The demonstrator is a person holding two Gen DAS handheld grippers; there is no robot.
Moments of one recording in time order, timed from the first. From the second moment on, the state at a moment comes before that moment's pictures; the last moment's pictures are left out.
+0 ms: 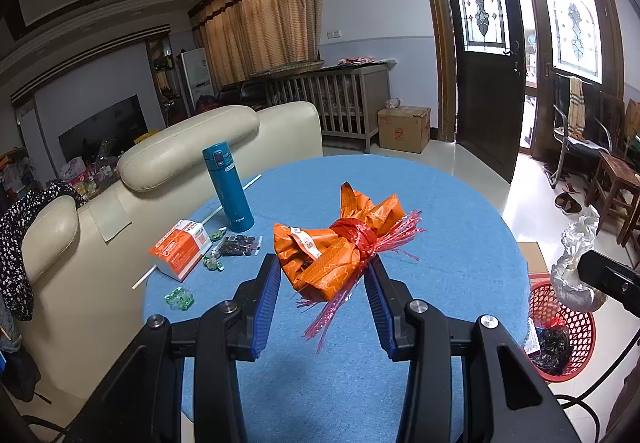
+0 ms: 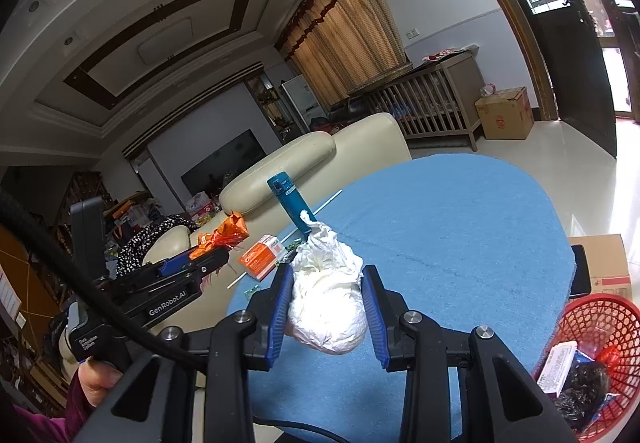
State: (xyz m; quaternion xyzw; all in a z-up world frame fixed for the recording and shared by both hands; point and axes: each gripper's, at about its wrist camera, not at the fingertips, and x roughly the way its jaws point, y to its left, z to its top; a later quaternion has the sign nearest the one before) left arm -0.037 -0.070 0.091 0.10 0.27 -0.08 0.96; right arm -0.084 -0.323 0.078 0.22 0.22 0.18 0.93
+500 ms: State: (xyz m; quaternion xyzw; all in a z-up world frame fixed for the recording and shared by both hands) left arm -0.037 -0.074 0.087 0.11 0.27 -0.08 0.95; right arm -0.085 -0.324 0.077 0.22 0.22 0.18 0.93
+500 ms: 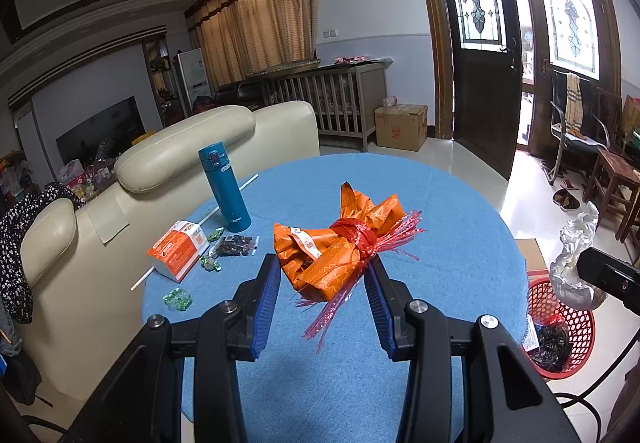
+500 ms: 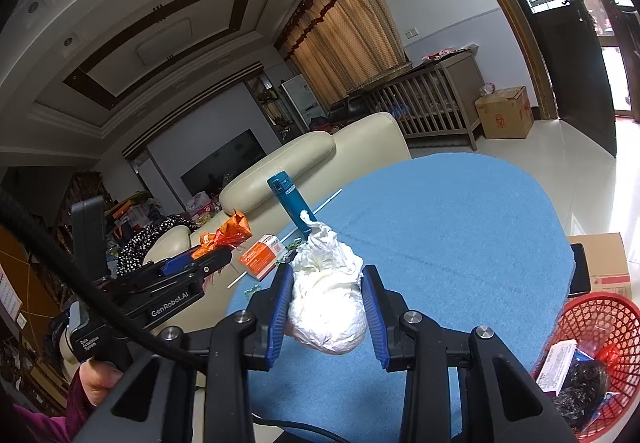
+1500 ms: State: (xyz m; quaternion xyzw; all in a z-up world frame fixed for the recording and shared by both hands) left arm -0.030 -0.084 0.083 0.12 0.28 -0.10 0.95; right arm -0.100 -0.339 0.075 0.24 0.22 0.16 0.93
